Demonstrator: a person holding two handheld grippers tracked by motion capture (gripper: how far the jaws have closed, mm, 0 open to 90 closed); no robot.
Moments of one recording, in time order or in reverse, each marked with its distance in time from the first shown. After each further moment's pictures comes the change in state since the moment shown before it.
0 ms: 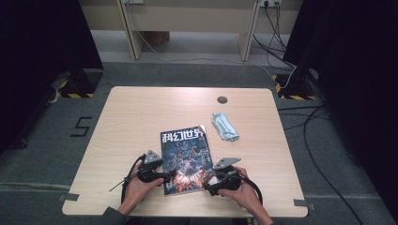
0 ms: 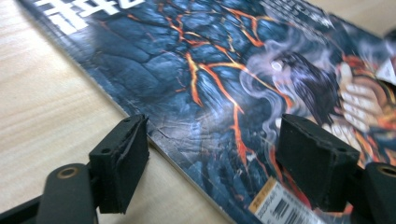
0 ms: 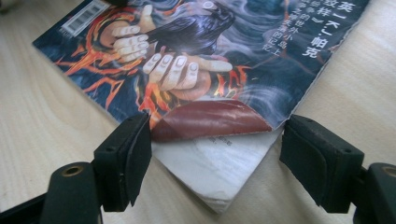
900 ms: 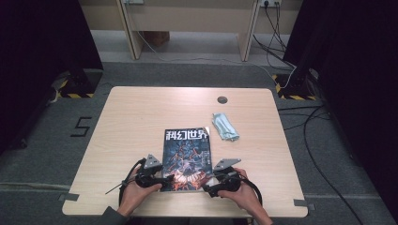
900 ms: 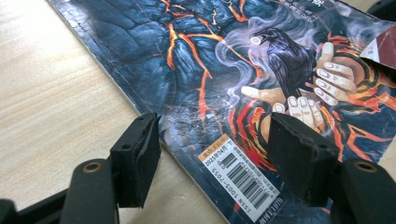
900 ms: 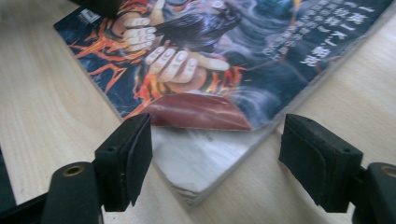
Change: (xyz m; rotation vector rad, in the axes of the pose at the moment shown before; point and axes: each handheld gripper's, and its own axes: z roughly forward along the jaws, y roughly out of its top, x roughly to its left) left arm -0.012 -0.007 -0.015 0.057 -0.006 0.055; right arm 0.003 -0.001 0.001 -0.007 0.026 0.000
